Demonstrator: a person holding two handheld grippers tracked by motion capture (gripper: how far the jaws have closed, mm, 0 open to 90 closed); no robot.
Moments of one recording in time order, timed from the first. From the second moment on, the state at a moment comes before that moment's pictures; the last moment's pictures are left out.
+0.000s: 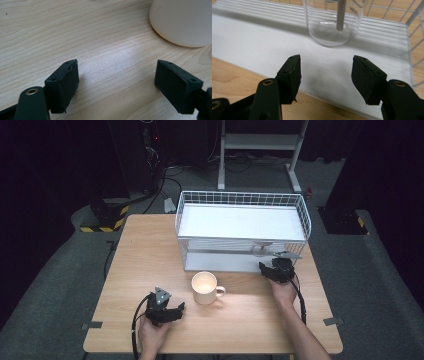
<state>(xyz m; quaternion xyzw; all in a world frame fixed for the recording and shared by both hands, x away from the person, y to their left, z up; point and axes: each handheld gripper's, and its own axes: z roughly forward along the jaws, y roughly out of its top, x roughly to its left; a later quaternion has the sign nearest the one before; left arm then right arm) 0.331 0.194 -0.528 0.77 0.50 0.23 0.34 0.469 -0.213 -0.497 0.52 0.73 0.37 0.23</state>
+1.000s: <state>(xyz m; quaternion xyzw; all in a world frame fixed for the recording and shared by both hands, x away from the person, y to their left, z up) 0.331 0.194 -0.529 0.76 0.50 0.23 0.34 0.422 -0.243 -0.476 0.47 0.73 0.44 0.21</state>
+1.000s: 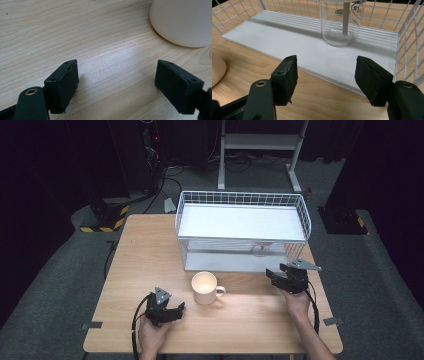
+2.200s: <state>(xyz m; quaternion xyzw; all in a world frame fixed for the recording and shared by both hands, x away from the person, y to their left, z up) 0.331 0.194 -0.529 0.76 0.50 0.23 0.34 0.370 -0.275 -0.478 0.47 0.72 0.47 0.21</state>
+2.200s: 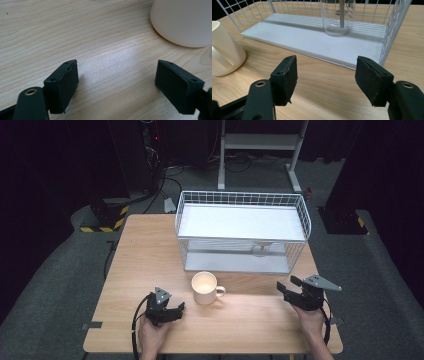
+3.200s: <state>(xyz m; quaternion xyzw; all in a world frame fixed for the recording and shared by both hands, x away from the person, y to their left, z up) 0.330 0.194 -0.529 0.76 0.50 0.23 0.34 0.353 -0.298 -0.518 0.50 0.74 0.38 0.23</state>
